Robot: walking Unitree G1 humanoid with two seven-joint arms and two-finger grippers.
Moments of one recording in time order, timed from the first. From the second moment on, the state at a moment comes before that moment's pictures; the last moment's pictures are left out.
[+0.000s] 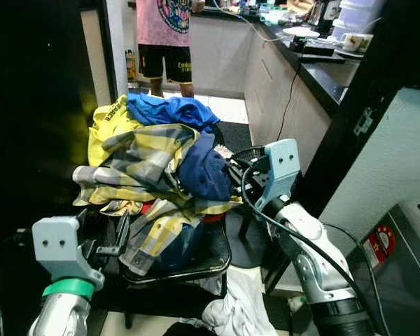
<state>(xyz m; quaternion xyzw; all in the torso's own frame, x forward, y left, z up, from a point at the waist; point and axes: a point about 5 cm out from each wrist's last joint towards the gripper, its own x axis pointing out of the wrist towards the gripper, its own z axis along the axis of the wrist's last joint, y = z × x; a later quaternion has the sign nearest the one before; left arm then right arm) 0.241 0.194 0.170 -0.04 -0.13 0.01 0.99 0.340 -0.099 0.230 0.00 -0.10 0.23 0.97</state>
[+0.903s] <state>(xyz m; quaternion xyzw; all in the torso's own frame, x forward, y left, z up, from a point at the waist) 0.247 0.194 0.178 -0.03 -0.14 0.02 0.99 0.337 -0.096 0.238 -0.02 -0.11 0.25 0.96</state>
